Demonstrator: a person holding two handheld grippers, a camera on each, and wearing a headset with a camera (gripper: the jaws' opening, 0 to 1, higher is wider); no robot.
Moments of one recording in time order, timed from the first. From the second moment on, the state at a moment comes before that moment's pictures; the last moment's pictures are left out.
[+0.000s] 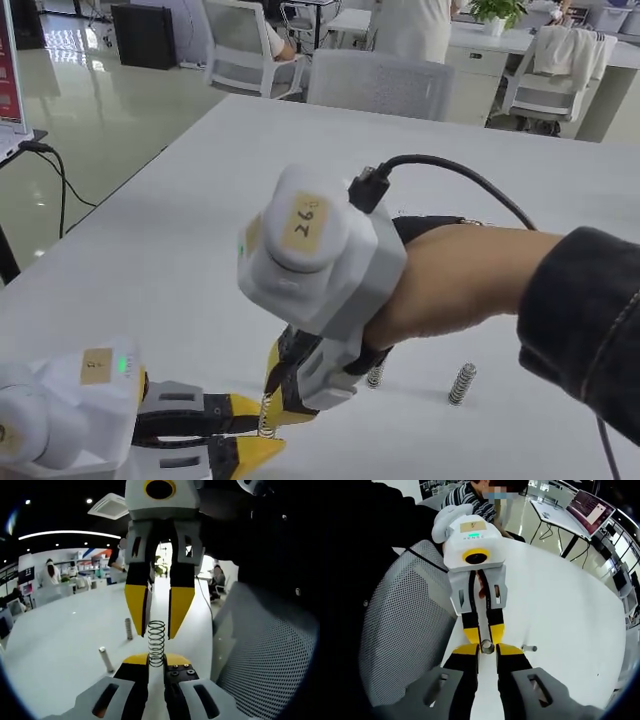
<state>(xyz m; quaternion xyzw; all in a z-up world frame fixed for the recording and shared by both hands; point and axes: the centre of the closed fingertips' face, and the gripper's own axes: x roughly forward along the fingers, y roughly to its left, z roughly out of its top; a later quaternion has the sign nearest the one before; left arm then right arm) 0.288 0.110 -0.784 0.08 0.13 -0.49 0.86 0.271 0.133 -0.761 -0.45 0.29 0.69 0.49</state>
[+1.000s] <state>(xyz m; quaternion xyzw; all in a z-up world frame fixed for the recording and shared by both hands) 0.292 0.115 -0.783 0.08 0.12 -0.48 0.87 0.276 0.136 -0.771 -0.44 0.31 0.69 0.48</state>
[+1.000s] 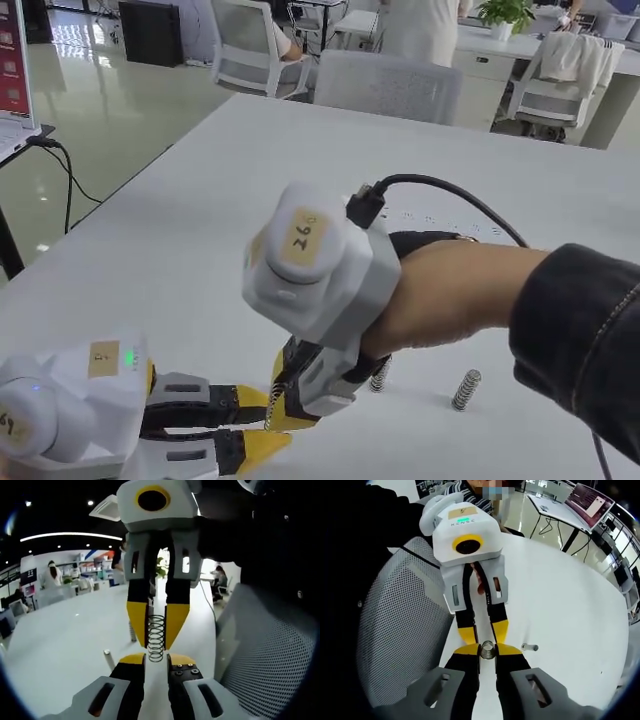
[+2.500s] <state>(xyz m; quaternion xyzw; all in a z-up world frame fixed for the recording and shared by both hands) 0.303 0.151 -0.792 0.03 0.14 -0.40 0.90 0.345 0.147 -0.767 -0.48 0.28 0.64 0.53</state>
